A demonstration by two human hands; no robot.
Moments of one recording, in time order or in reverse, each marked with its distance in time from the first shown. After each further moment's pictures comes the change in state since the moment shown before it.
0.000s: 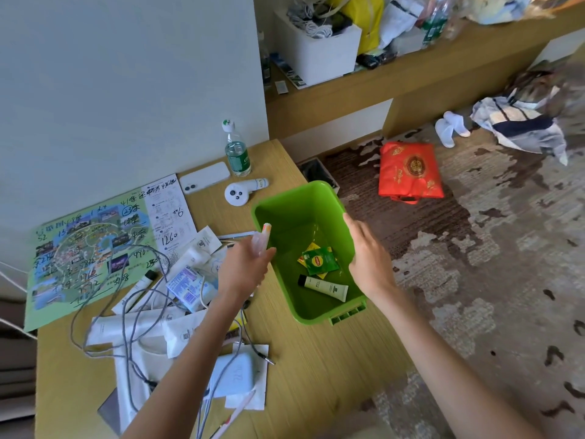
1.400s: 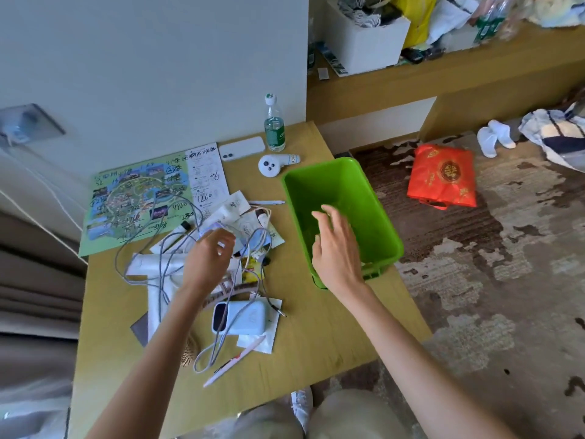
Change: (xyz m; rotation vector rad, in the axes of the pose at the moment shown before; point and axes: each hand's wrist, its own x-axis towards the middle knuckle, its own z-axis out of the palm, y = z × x) left_hand -0.069 -0.105 -0.043 0.153 0.258 0.084; right_hand -0.065 -0.085 0.022 0.029 0.086 -0.273
